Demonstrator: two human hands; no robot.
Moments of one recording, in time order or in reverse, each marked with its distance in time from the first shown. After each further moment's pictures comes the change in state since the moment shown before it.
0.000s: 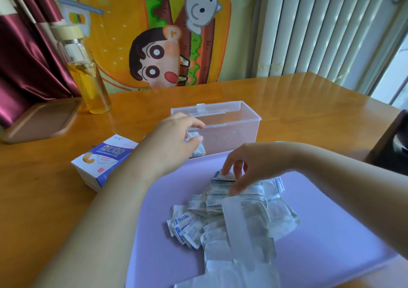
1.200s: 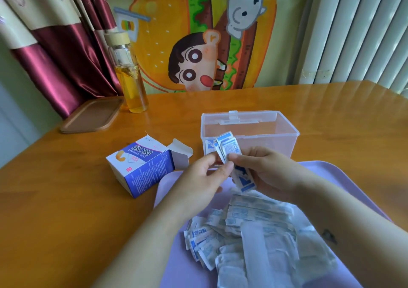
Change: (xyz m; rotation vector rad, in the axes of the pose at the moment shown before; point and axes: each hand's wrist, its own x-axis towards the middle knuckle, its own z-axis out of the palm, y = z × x) left_hand -0.033 -0.001 0.044 -0.761 -0.024 -0.265; right_hand 0.042 -0.011 0.021 1.284 -0.020 -0.333
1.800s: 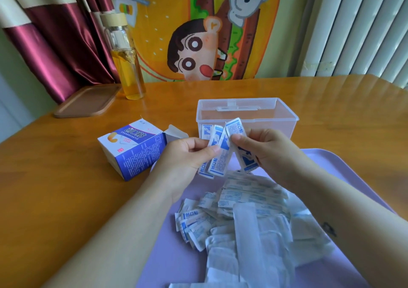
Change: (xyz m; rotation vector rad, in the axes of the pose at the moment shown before) left_hand 0.008 -0.014 -0.001 -0.258 0.244 -0.083; right_hand -0.004 0.013 -0.008 -0.356 0.354 -0.136
